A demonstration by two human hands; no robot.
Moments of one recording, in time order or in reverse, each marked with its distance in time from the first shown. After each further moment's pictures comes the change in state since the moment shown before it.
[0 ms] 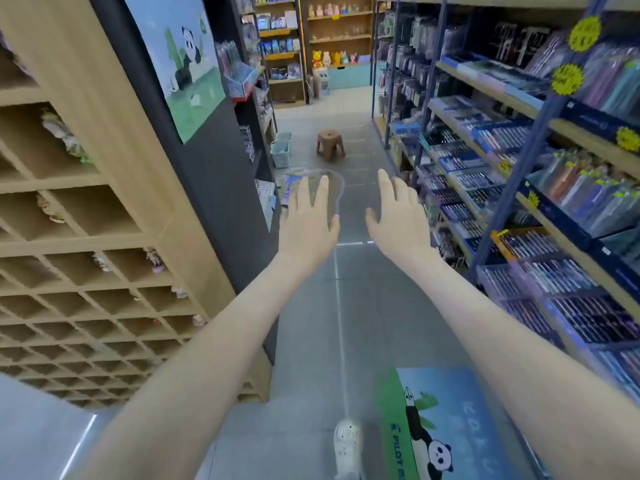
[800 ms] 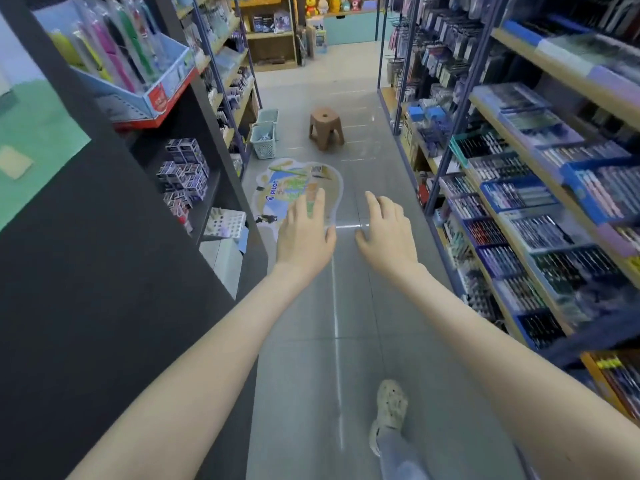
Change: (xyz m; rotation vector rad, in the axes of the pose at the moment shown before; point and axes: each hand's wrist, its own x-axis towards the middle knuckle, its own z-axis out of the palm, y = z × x) left_hand 0.481 -0.130 0.290 -0.030 -0.184 -0.069; right_hand 0.442 0.147 0.340 0.075 -0.214 0.068
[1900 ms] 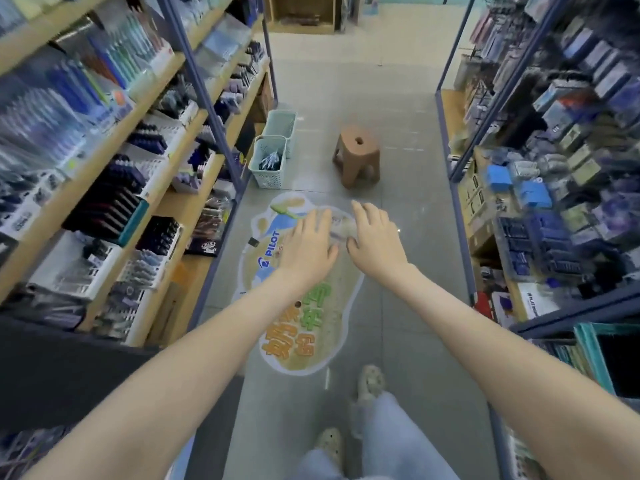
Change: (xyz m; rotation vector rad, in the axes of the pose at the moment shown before) left_hand 0.818 -0.240 0.223 0.007 -0.246 -0.107; right_hand 0.839 0.100 0.324 -0.017 -0.280 -0.191
